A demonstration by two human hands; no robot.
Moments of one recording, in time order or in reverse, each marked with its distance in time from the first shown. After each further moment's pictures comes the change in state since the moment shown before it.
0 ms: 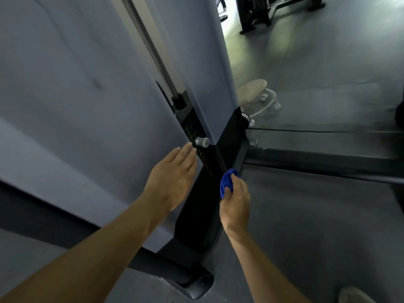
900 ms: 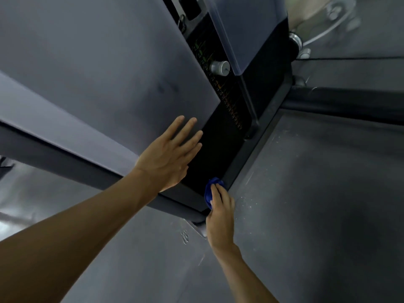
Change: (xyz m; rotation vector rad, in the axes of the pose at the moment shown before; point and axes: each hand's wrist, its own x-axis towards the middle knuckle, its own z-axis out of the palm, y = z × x) left_hand -0.028 0.062 0.078 0.345 -0.199 0.121; right_hand -0.138 0.139 0.074 -0.098 -0.365 -0.136
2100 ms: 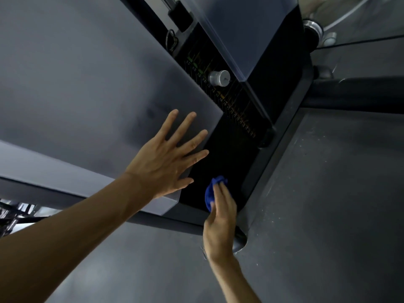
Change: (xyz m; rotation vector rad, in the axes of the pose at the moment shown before) left_hand 0.024 -0.043 -0.014 0.032 -0.032 0.070; right_hand 0.027 -0.049 0.012 0.413 0.271 -0.055
